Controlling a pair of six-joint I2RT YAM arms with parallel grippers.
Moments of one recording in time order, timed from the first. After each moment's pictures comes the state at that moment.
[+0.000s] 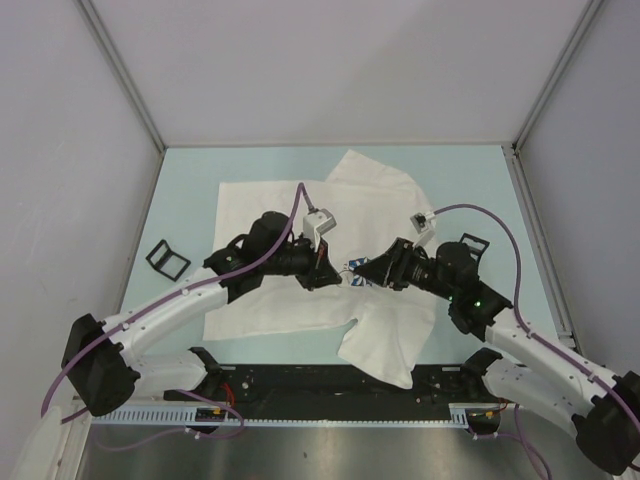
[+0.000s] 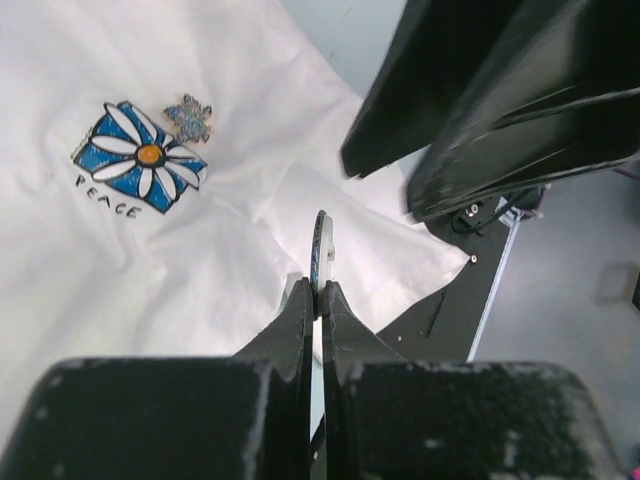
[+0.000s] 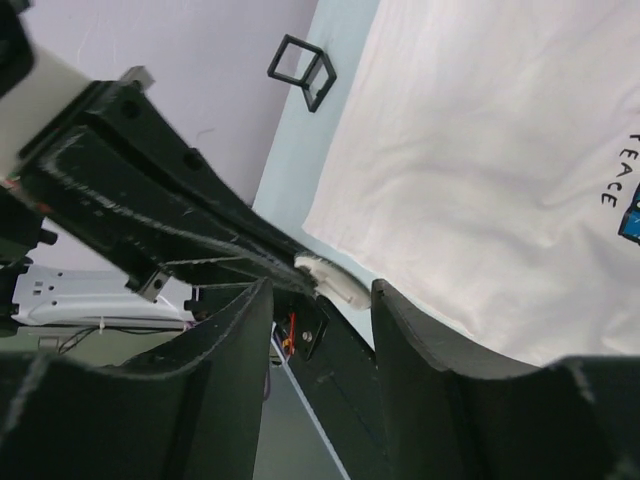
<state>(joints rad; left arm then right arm) -0.77 1.18 0.89 -0.24 0.48 -0.26 0.66 0.88 0.53 0.15 -0.35 0.94</state>
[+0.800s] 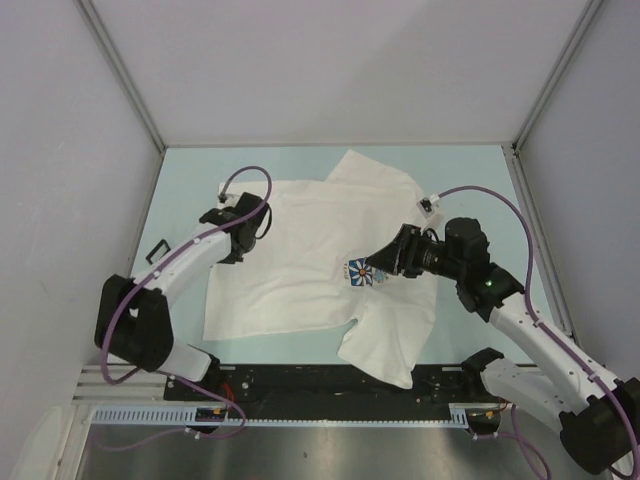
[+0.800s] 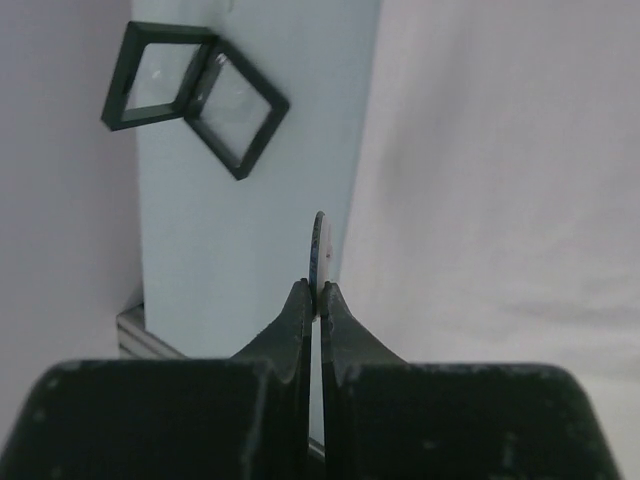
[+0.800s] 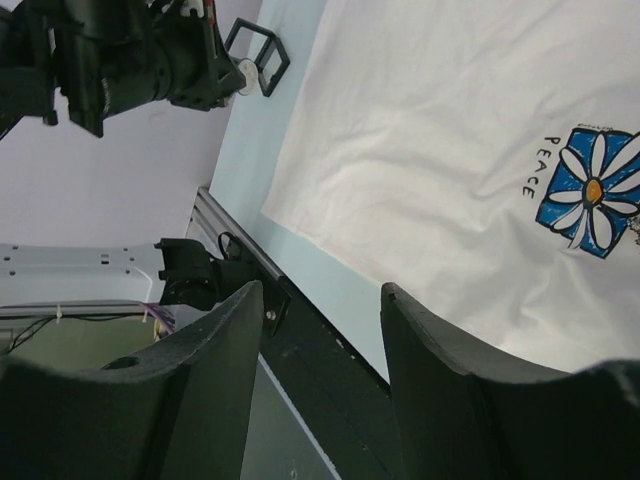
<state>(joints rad) -0.43 1.43 1.07 -0.91 -0.68 -0.35 0.49 0.89 0.71 -0.16 -0.49 0.75</state>
